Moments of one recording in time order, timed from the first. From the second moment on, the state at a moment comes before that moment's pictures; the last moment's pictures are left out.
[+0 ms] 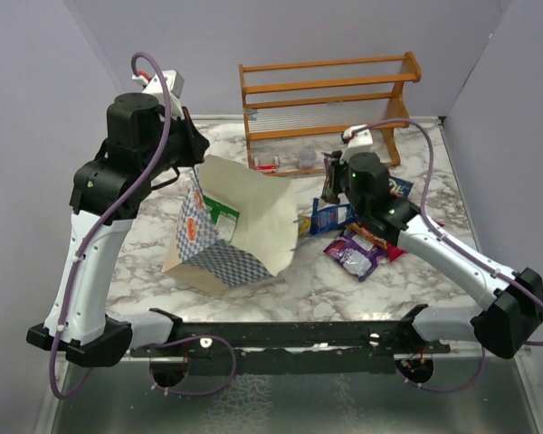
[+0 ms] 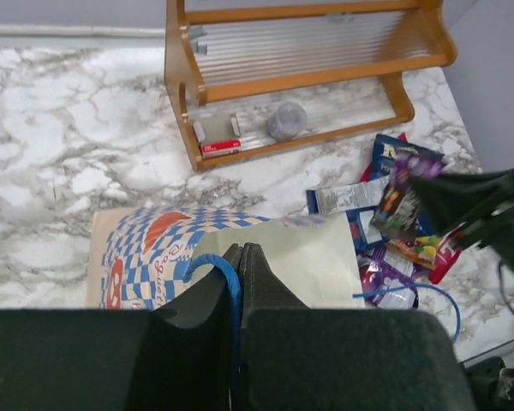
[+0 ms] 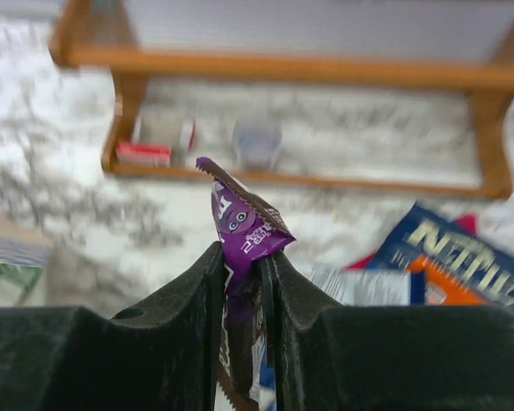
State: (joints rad) left arm -0.37 1.24 1.82 -0.99 0.02 -0.35; right arm 0.66 1.27 1.12 -0.05 0.47 0.10
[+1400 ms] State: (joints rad) left arm -0.37 1.36 2.12 -1.14 0.00 0.02; right arm 0.61 1.27 1.21 -0.30 0.27 0.10
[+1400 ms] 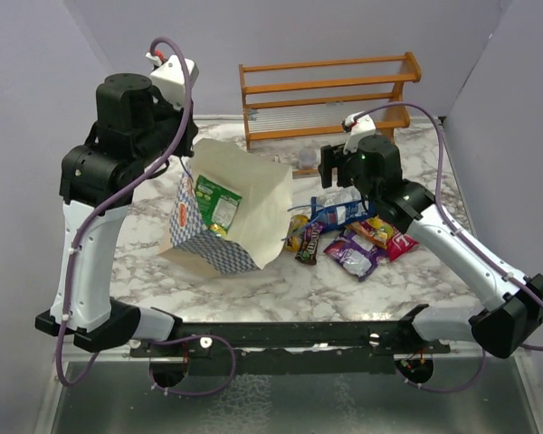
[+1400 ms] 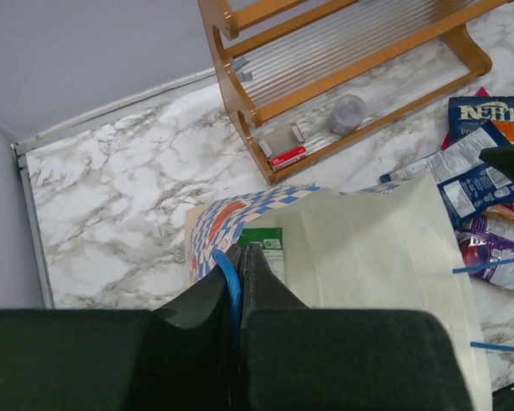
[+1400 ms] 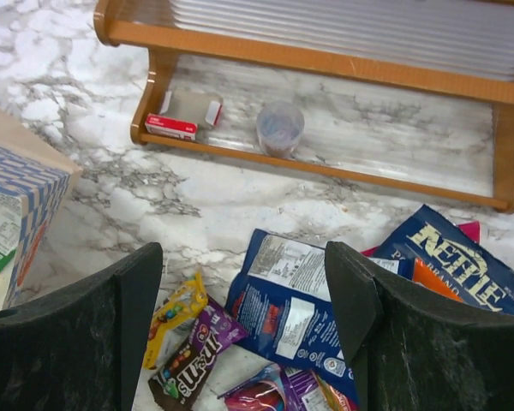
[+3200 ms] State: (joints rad) left arm -0.90 1.38 1.24 -0.09 0.51 -0.60; right arm 0.82 1.30 0.41 0.61 -0.10 0.55
